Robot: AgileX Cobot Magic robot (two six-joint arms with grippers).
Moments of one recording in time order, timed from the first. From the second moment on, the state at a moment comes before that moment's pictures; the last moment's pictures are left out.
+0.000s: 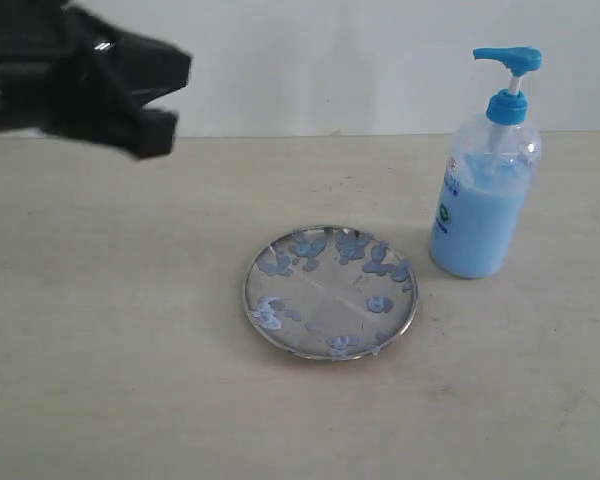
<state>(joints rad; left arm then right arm) -0.62 1.10 -0.78 -0.62 0.09 0.72 0.11 0.01 0.00 0.12 0.27 0.62</state>
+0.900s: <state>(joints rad) -0.49 0.31 -0.02 -0.79 -0.35 0.80 0.11 0.01 0.00 0.13 0.27 0.62</state>
